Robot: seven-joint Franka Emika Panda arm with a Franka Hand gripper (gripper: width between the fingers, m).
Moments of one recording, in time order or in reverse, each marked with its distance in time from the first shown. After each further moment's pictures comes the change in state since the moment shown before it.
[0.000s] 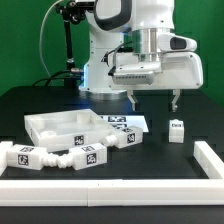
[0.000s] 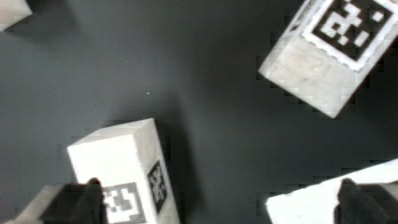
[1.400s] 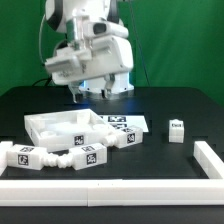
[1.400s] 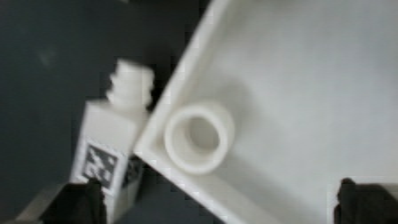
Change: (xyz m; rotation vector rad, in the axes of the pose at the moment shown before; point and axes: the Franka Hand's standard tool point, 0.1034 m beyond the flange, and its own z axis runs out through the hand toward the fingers) arm -0.061 -0.125 -0.042 -0.106 -0.176 0.229
